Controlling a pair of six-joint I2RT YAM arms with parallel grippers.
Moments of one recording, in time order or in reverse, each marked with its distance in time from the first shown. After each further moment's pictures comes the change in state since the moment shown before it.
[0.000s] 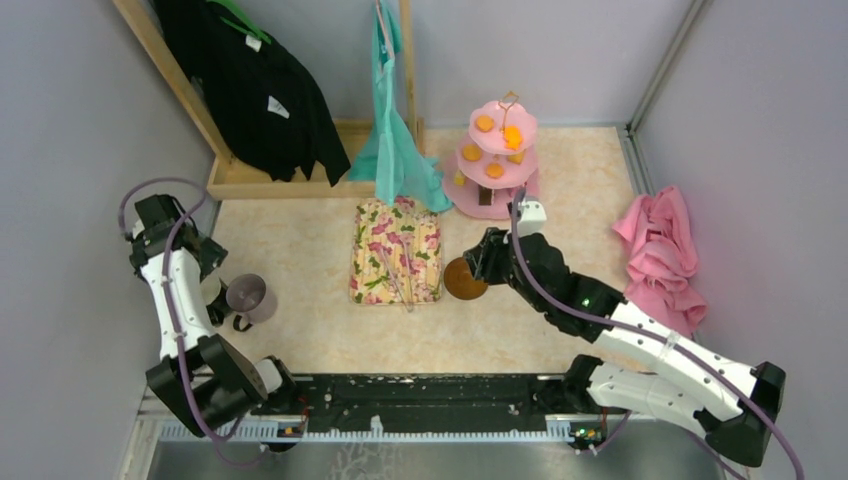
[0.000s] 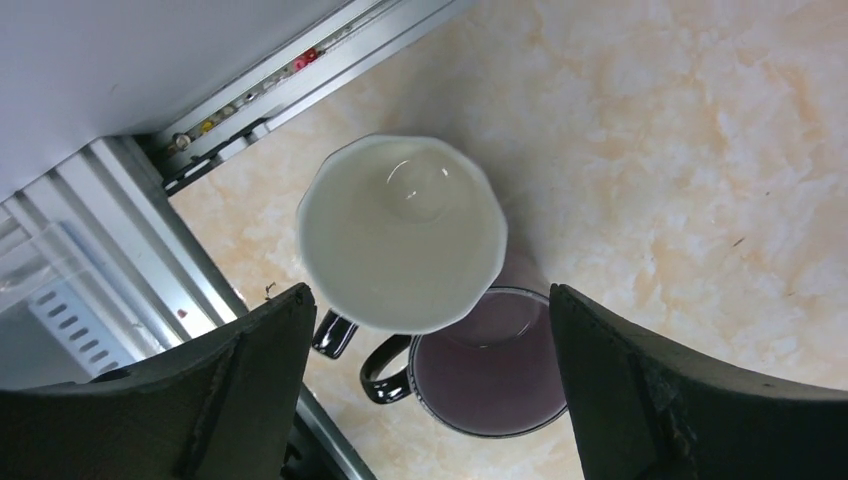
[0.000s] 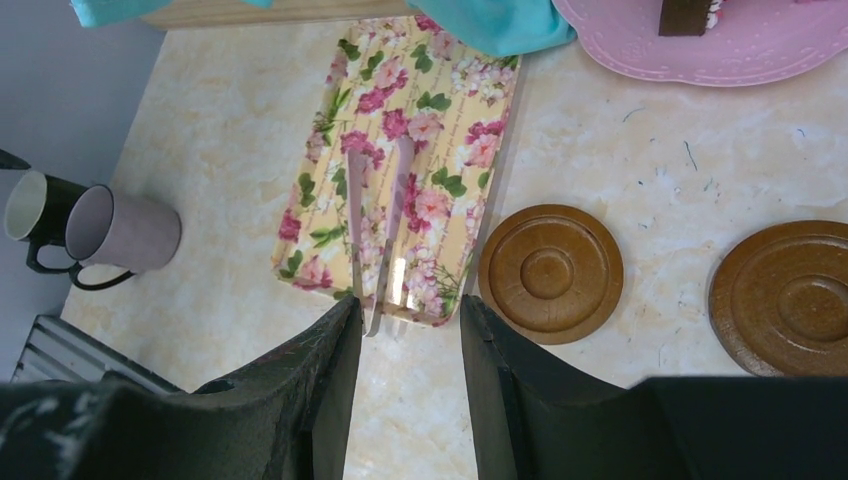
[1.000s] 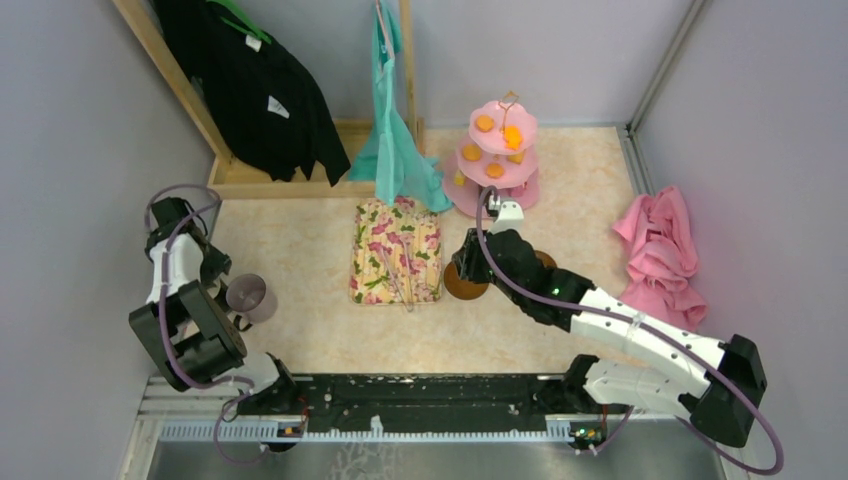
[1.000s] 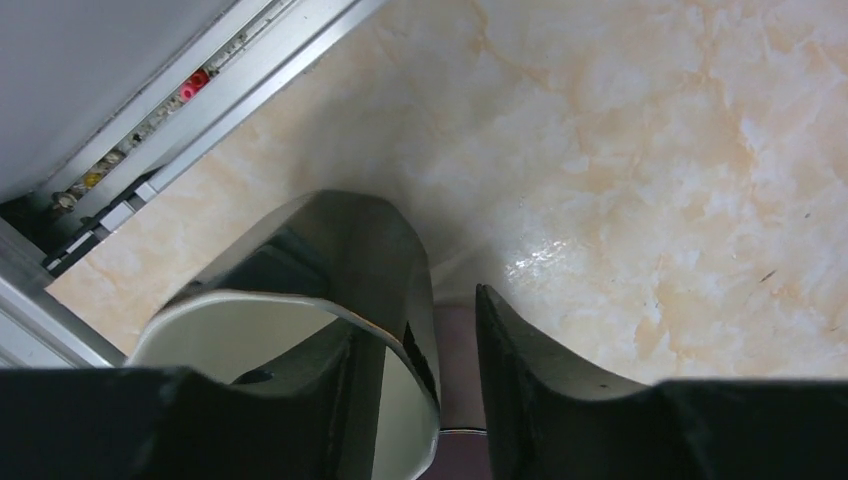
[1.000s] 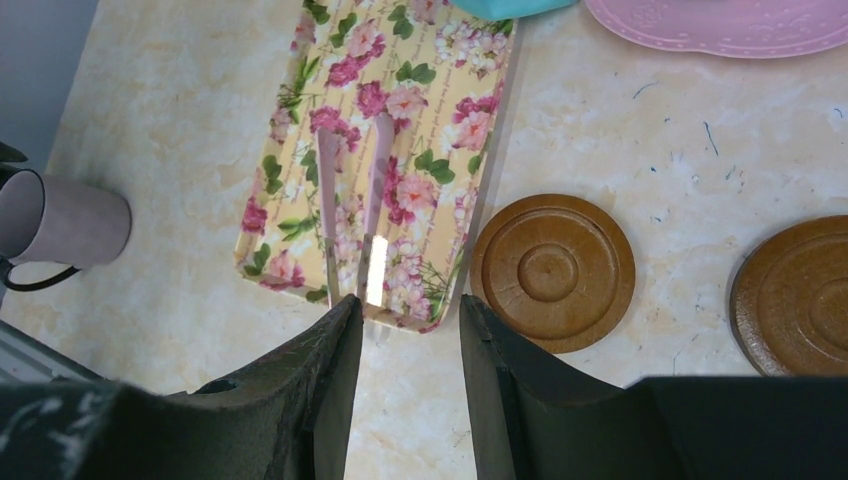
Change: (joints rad) left arm 0.004 0.254 -0.058 0.241 0.115 0.058; right arm 0.000 0.164 -0.015 0.089 -0.003 0.002
